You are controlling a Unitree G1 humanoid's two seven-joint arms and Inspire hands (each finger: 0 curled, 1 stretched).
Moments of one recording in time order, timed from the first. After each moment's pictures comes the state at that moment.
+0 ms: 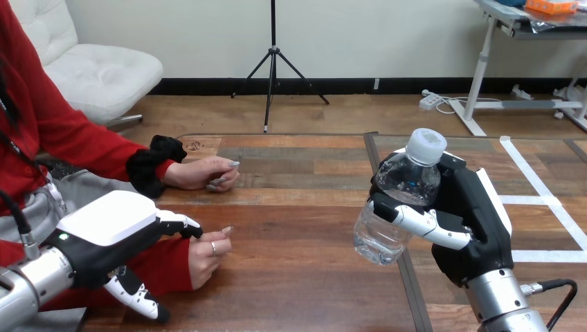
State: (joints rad) left arm -0.20 0.84 -0.11 0.52 0.75 -0.78 -0.11; right arm 0.04 -0.09 -0.10 0.05 0.28 -0.28 0.40
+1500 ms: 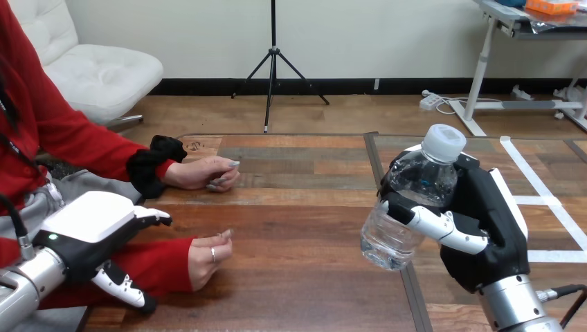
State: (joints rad) left arm -0.38 0.83 -0.31 0.88 0.87 -0.68 0.18; right arm 0.12 -0.11 -0.10 -0.11 0.36 -0.19 0.41
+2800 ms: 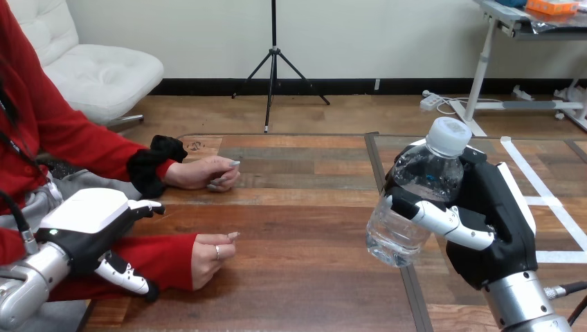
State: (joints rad) left arm -0.45 0.77 -0.35 0.99 0.80 -0.62 0.16; right arm 0.13 -0.12 -0.10 -0.18 0.36 -0.15 0.38
